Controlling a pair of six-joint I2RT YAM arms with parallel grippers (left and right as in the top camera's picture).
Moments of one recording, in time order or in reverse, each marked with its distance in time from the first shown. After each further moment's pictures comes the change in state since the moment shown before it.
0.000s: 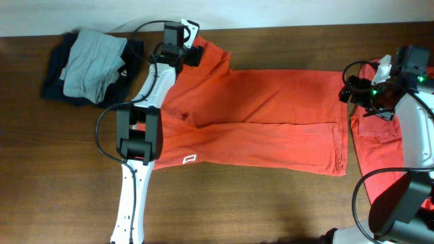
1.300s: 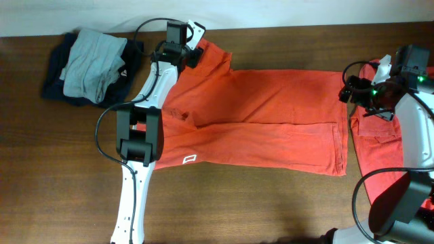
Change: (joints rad) left arm -0.019 -0.039 -0.021 -0.046 0.011 0.122; right arm 0.000 0.000 0.000 0.000 0.000 -0.001
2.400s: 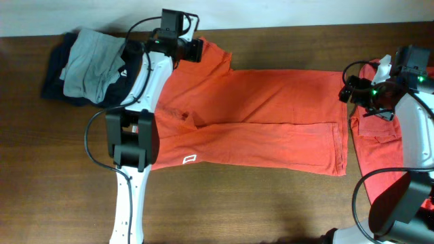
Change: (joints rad) left arm -0.002 -0.148 0.000 -0.250 0.080 -0.254; right arm 0.000 0.000 0.000 0.000 0.000 0.000
